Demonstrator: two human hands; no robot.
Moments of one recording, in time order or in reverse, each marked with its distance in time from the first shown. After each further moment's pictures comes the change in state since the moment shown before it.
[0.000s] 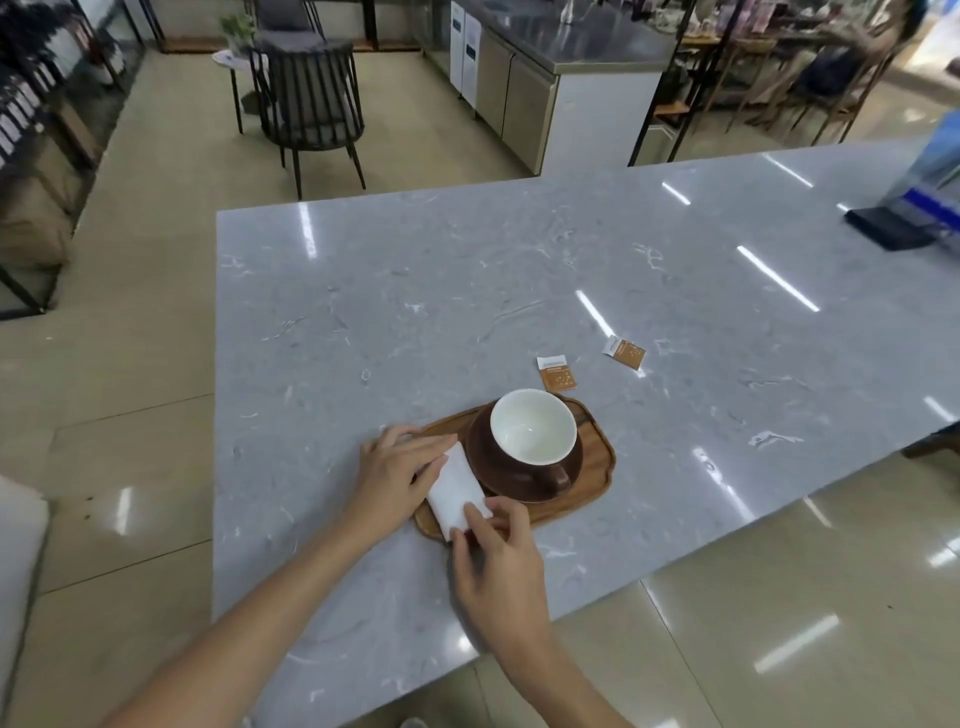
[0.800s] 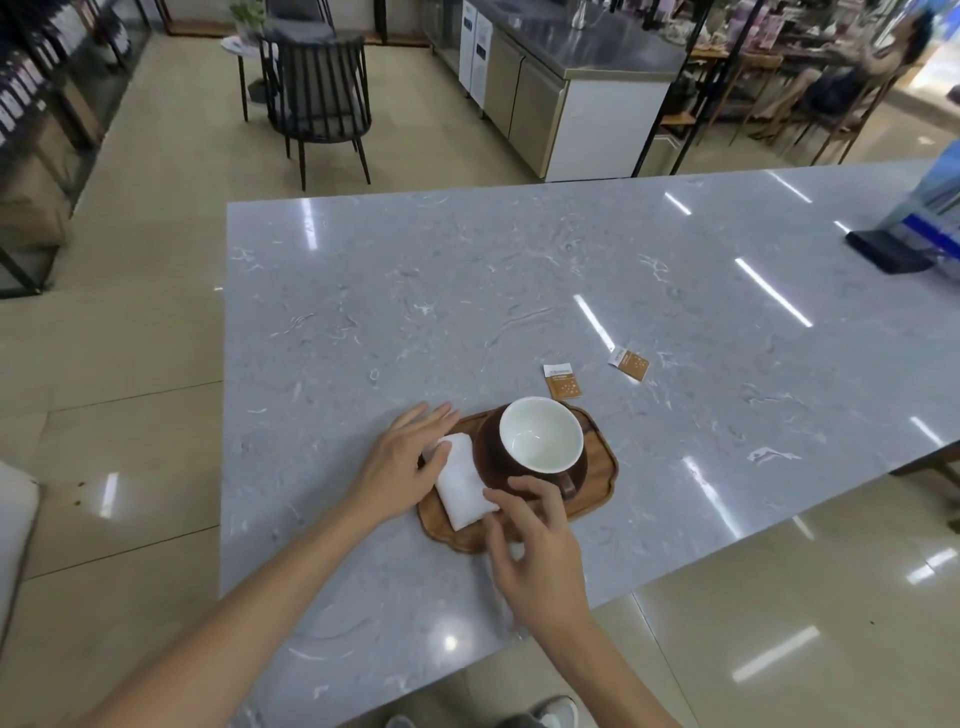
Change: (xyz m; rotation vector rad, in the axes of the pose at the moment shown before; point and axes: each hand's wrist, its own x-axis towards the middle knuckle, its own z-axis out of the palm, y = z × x) left_hand 0.020 -0.017 -0.001 -0.165 -0.074 0.031; right_hand 0.021 -0.001 -0.046 0.080 0.037 -0.111
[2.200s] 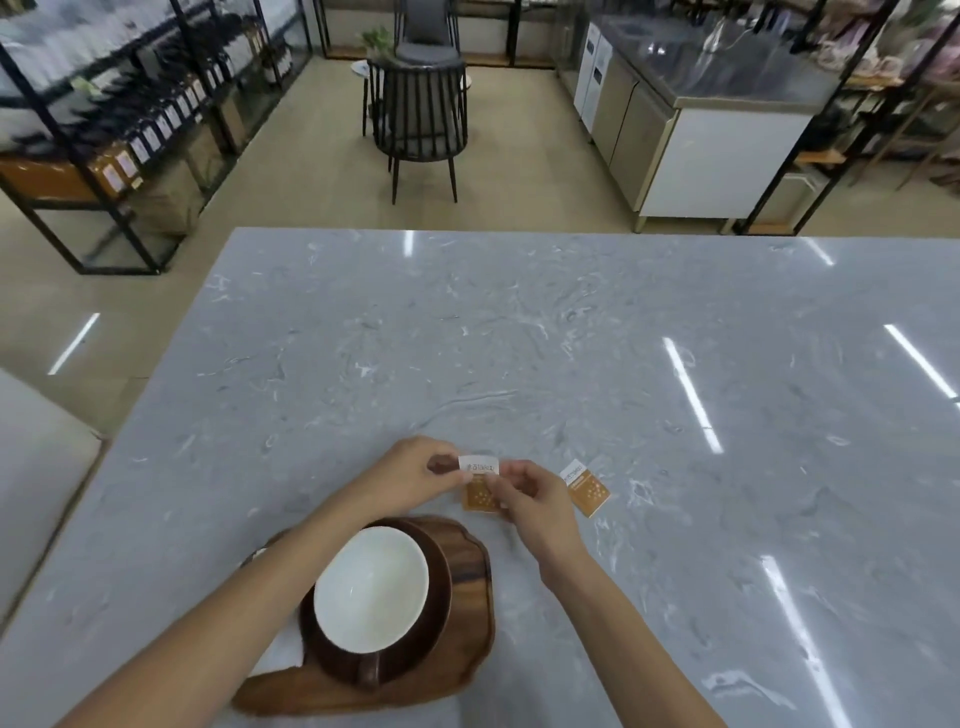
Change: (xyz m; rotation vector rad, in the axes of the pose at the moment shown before) left_hand 0.201 0.079 0.079 -0.207 -0.108 -0.406; right_hand 0.254 0.170 -0.071 0.676 -0.400 0.514
